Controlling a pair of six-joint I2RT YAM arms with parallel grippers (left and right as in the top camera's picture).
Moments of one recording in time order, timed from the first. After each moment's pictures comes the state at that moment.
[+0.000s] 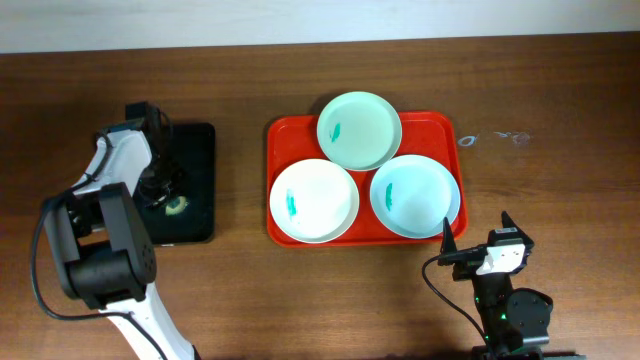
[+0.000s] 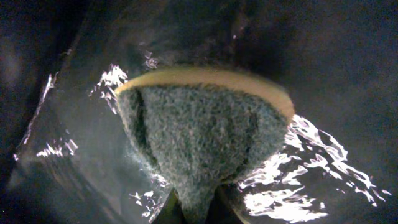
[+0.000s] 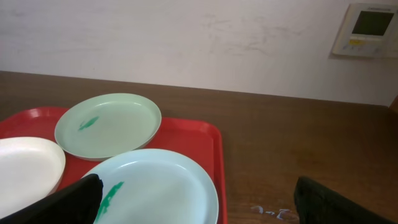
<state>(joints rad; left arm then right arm) 0.17 2.09 1.46 -0.95 -0.13 -0.55 0.04 0.01 0.01 -0.07 0.00 -0.06</state>
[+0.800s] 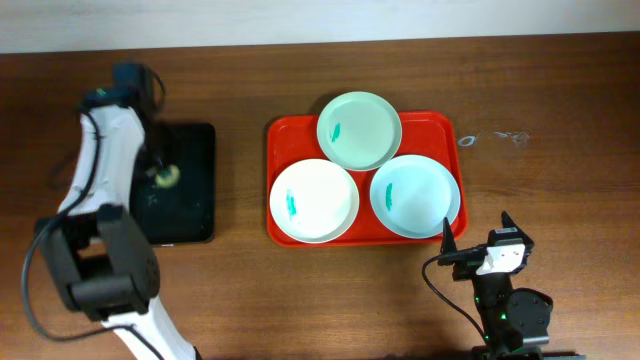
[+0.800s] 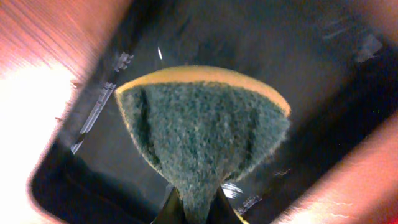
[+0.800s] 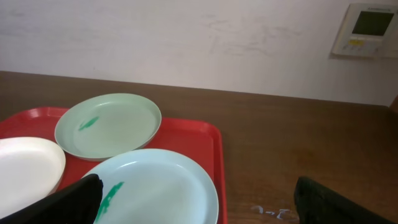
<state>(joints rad) 0.13 2.01 1.65 -1.12 -0.14 -0.51 0.04 0.01 0.01 -0.07 0.00 -0.06</state>
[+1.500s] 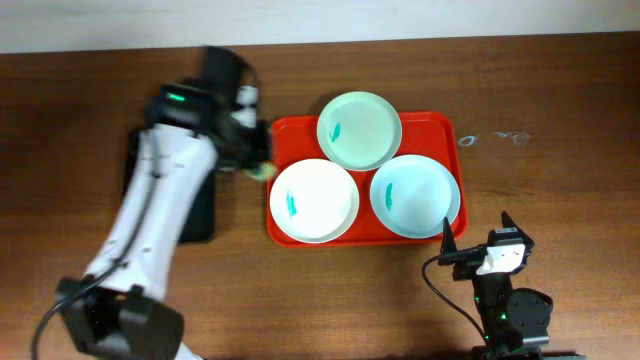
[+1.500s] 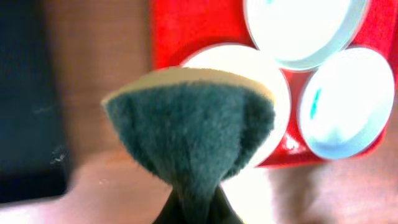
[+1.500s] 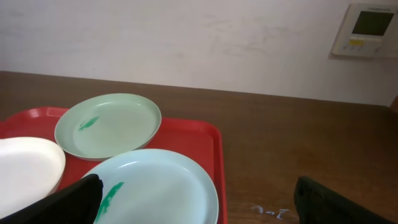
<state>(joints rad) -0.31 1.76 1.70 -1.22 0.16 -0.35 0.04 0.01 0.01 -0.07 0.00 -0.06</state>
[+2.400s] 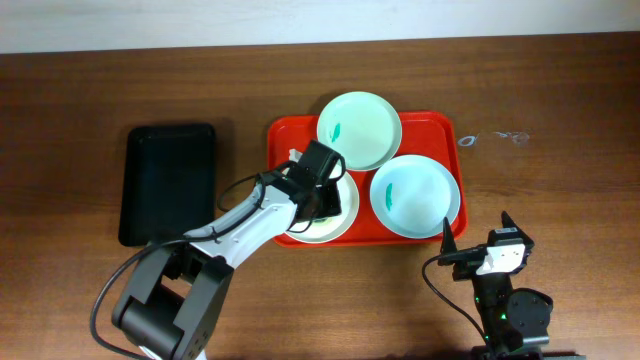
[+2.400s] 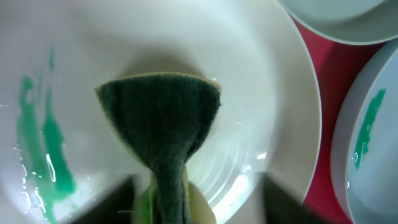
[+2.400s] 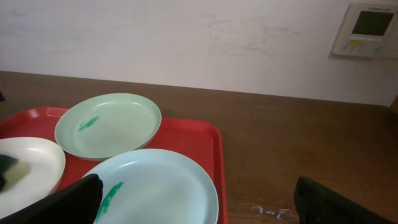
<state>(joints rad) -0.59 1.85 1.14 -0.46 0.04 -0.70 0.04 0.01 0.01 -0.07 0.00 -0.06</state>
